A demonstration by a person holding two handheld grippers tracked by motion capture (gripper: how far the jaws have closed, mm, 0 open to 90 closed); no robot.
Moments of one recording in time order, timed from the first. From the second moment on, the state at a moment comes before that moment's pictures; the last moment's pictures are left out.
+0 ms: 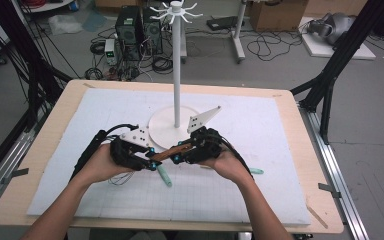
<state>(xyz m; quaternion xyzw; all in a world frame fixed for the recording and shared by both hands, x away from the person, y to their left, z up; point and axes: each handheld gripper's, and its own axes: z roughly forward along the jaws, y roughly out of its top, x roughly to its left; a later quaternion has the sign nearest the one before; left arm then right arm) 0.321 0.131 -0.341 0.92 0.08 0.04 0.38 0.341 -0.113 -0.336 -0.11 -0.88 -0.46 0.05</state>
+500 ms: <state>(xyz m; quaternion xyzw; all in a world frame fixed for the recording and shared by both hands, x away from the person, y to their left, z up) 0.320 0.129 -0.342 0.92 0.08 0.04 0.38 0.342 -0.115 -0.335 -0.10 -0.87 -0.47 0.07</state>
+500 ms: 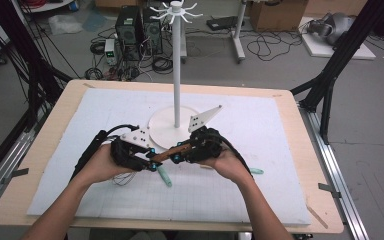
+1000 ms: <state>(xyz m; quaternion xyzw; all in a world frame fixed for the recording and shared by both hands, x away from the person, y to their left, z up) 0.320 0.127 -0.338 0.91 0.07 0.02 0.40 0.339 -0.118 -0.326 -0.08 -0.87 -0.49 0.07</state>
